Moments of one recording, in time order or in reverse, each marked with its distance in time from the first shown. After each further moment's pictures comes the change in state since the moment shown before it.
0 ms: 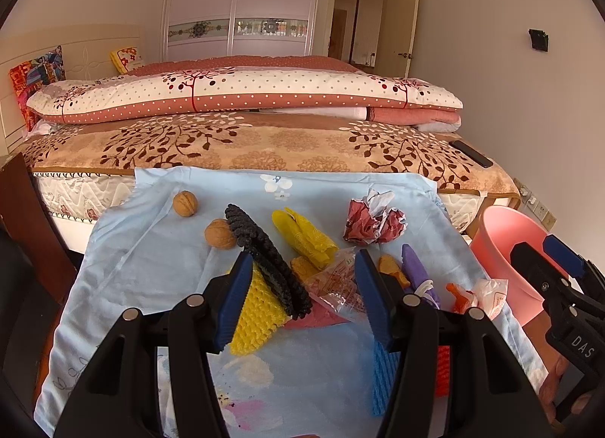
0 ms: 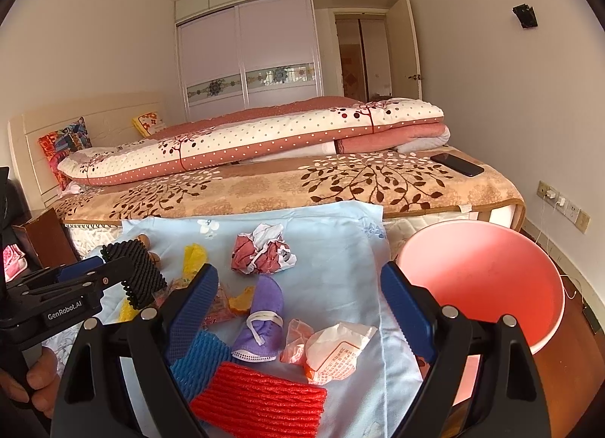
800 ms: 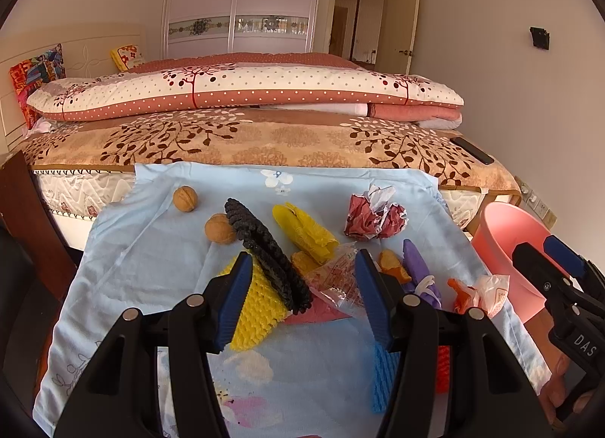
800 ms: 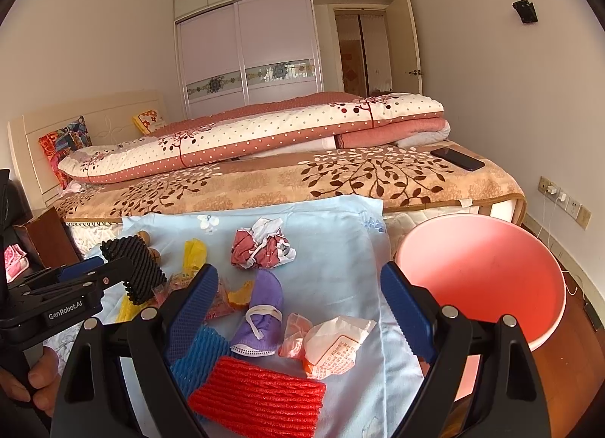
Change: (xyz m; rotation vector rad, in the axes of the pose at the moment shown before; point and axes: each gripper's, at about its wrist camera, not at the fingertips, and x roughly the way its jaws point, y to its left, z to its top) left arm 0.002 0.000 -0.003 0.001 0.006 0.002; right arm 0.001 -0.003 -0.004 0.007 0.017 0.006
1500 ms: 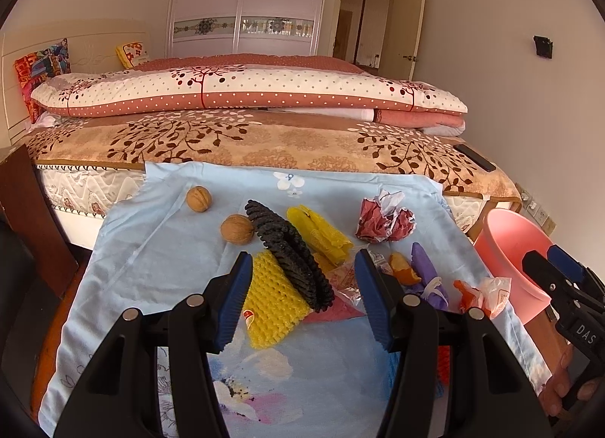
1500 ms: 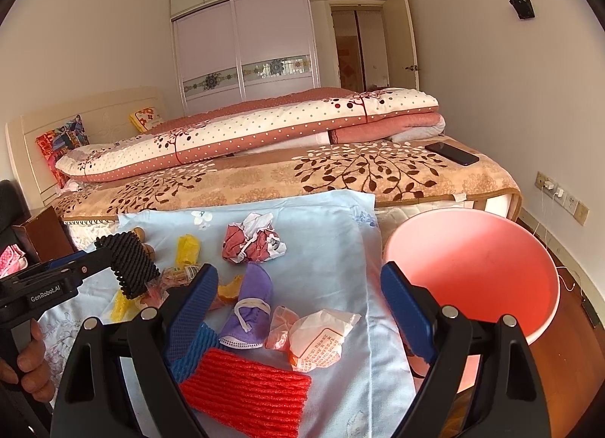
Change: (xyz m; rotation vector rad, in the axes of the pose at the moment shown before) left arm -0.008 0.018 -0.002 -0.025 -0.005 0.001; right arm -0.002 -0.014 -0.001 0.012 0.020 -0.011
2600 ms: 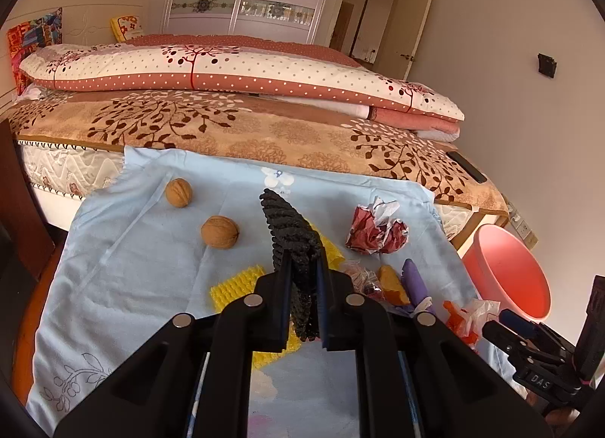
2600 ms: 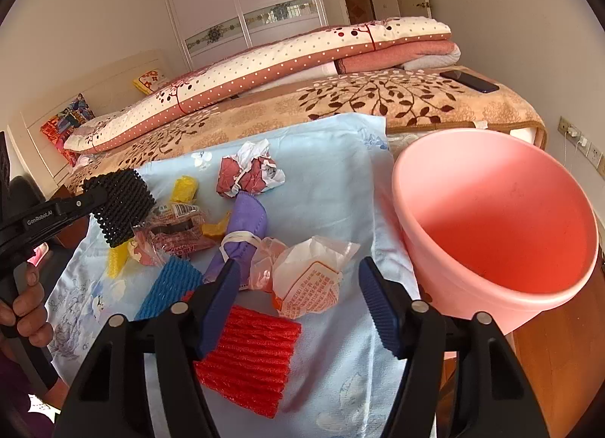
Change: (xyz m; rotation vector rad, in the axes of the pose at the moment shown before) left arm 0.024 0.008 0.021 -0.077 0.047 -0.089; right arm 0.039 -0.026 -0.029 0.071 0.261 0.103
